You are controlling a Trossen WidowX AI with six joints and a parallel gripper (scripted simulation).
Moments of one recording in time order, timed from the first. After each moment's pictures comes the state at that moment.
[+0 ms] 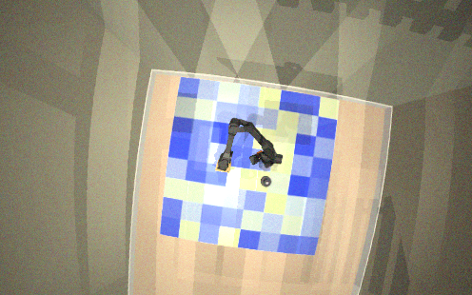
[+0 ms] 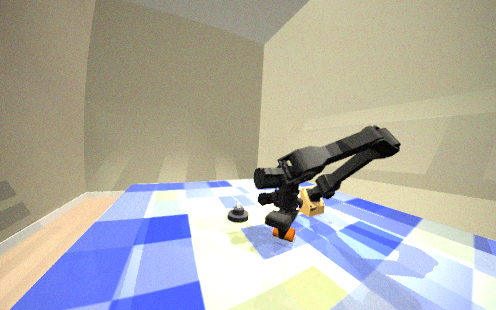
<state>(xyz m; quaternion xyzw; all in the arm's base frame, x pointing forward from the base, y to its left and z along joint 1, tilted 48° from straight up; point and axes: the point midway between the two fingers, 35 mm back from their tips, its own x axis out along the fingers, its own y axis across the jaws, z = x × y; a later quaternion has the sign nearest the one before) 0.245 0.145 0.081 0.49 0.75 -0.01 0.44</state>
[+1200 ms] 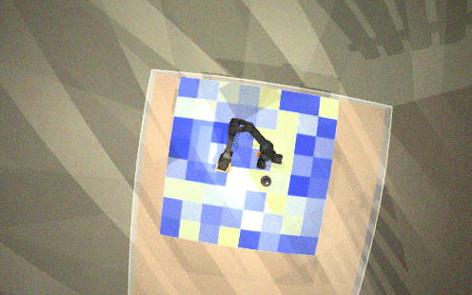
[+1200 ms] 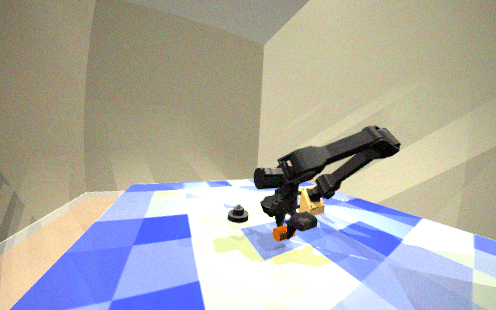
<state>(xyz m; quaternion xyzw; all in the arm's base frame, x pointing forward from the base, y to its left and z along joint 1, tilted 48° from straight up) 0.245 0.145 0.082 0.23 0.67 0.34 0.62</state>
